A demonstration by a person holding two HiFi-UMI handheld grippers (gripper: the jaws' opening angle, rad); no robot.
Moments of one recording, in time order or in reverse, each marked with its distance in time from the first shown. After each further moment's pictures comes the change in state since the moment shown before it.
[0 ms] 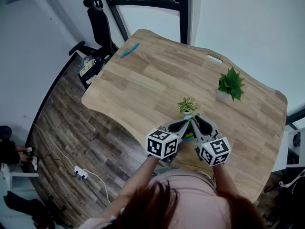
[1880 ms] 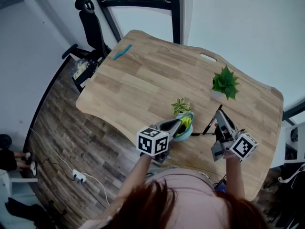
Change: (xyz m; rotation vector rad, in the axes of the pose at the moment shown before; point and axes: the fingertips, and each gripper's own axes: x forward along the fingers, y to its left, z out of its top) left arm 0.004 0.015 0.000 -0.021 0.054 -0.020; right arm -0.070 -0.092 0.067 0.563 -0.242 -0.006
